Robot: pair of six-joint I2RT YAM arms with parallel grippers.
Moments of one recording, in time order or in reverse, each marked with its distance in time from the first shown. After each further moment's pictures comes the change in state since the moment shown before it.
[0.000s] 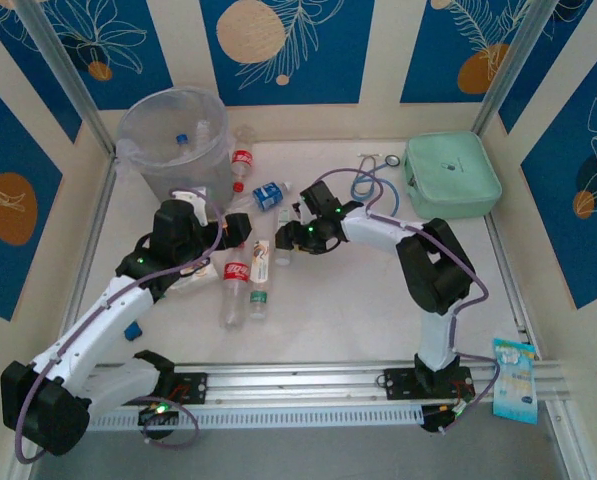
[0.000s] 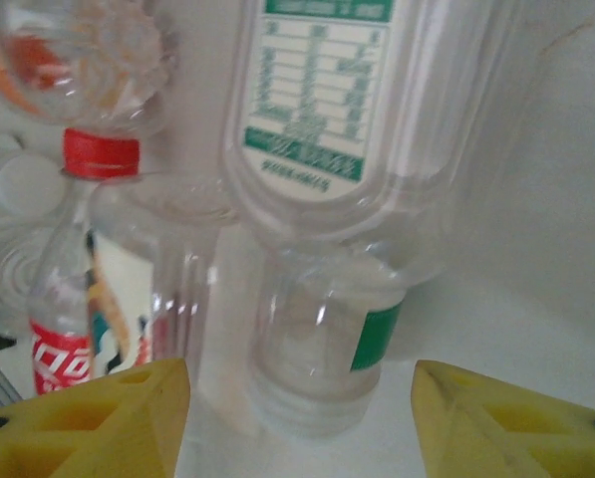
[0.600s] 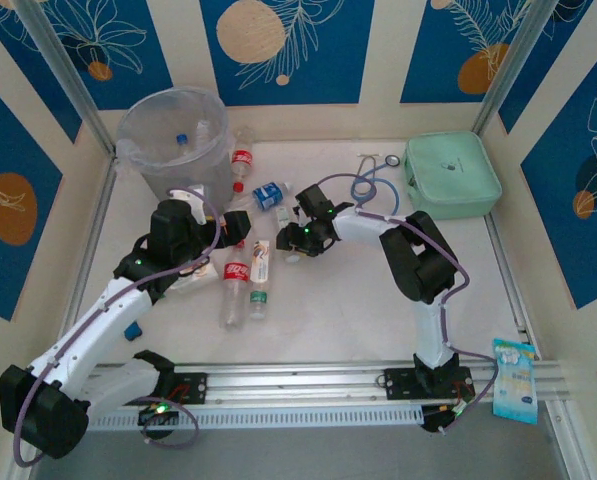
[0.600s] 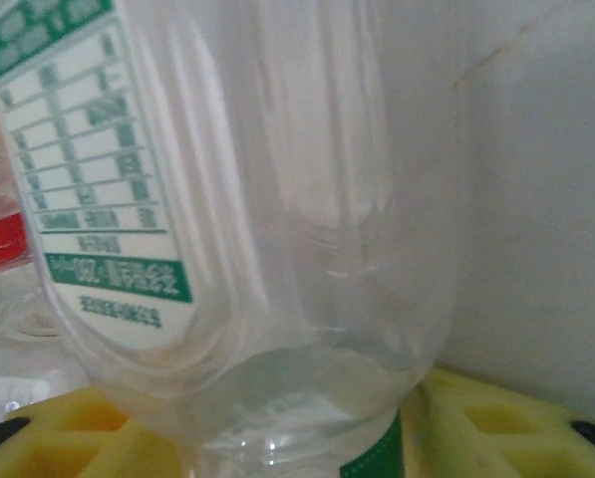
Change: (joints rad) left arm 0.000 -0.013 0.000 0.016 -0.001 -0.002; right arm -0.002 0.111 0.049 0.015 0.047 0.061
